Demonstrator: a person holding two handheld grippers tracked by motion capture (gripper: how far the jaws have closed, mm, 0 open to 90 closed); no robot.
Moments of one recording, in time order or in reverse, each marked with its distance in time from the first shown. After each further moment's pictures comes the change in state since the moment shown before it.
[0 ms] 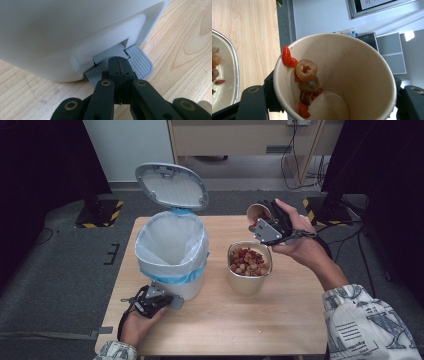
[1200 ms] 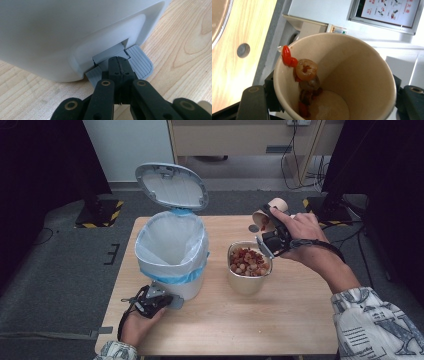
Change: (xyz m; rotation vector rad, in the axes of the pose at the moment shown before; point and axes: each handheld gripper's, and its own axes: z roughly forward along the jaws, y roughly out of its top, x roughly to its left) left arm -0.001 0.001 0.000 0.006 0.006 0.003; right arm 0.014 -0.001 -0.012 0.130 -0.063 -0.476
